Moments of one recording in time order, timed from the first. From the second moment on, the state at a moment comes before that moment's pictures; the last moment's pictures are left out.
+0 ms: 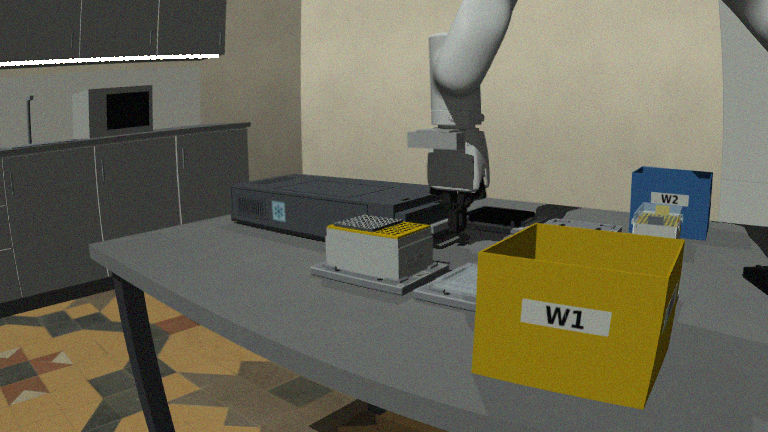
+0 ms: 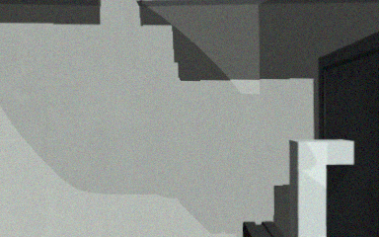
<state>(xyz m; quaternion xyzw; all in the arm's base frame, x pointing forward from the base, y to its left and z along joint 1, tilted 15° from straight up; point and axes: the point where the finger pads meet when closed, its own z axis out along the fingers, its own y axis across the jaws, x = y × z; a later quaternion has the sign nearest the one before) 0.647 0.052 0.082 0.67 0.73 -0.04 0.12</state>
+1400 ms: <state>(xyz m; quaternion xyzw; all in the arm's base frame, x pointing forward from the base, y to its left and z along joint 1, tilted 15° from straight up) 0.594 0.047 0.076 0.67 0.73 -0.04 0.12</state>
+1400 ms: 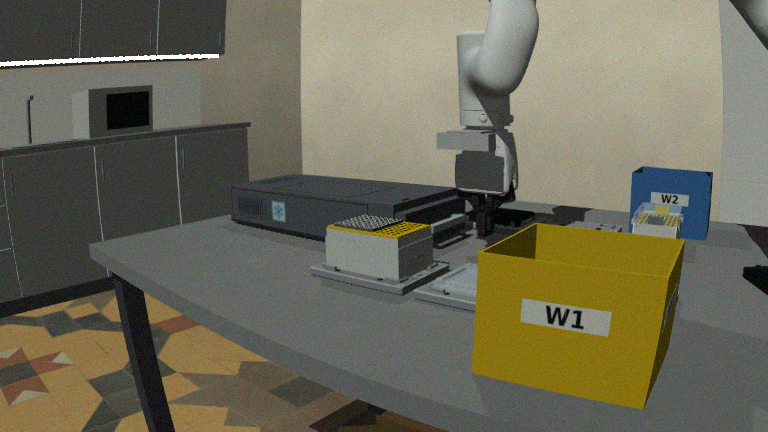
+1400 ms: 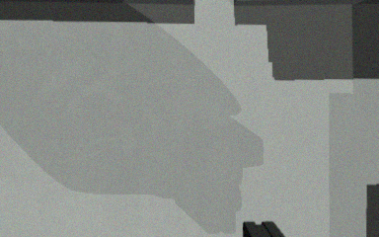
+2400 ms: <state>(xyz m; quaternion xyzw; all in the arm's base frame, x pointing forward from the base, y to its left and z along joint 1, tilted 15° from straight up) 0.590 0.052 0.099 0.67 0.73 -0.04 0.12</state>
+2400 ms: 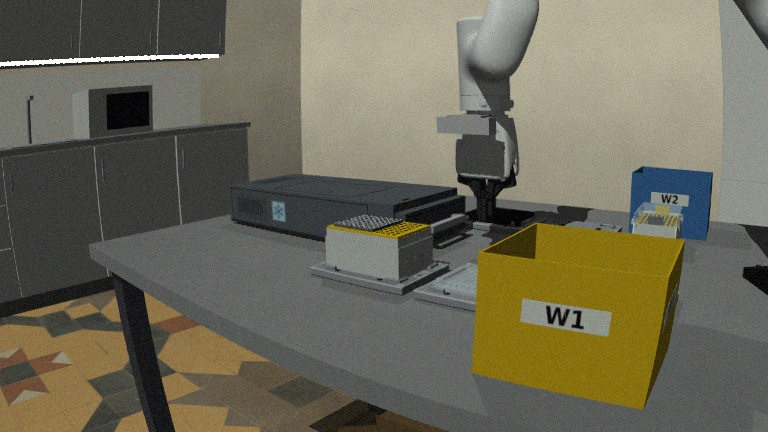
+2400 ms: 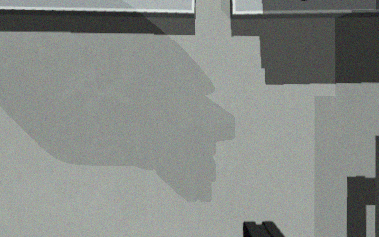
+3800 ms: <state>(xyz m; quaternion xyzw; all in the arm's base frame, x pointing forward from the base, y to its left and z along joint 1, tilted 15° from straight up) 0.581 0.066 0.159 0.67 0.73 -0.04 0.12</state>
